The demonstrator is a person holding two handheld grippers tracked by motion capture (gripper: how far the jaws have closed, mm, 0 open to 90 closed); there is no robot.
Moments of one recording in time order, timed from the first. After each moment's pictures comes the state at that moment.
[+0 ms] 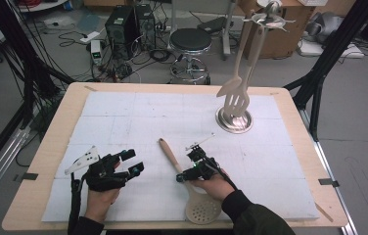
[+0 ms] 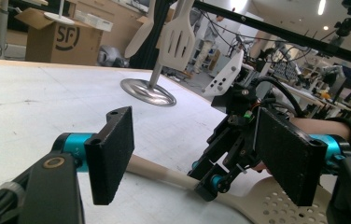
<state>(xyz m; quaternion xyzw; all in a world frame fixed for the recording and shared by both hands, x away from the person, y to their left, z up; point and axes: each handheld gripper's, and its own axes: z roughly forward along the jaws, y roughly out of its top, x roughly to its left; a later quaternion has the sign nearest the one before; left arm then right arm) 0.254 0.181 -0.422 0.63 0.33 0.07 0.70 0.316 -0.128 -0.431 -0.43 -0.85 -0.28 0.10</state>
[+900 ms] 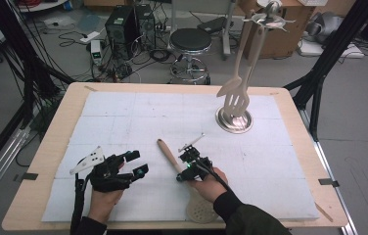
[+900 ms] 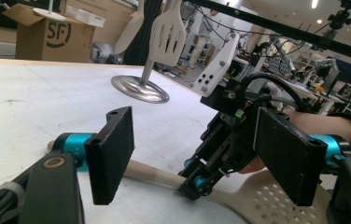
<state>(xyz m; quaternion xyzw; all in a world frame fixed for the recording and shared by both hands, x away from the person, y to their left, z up) 0.254 0.172 -0.422 0.64 0.31 0.06 0.70 0.311 -0.109 -0.425 -0.43 -0.87 -0.22 0.03</state>
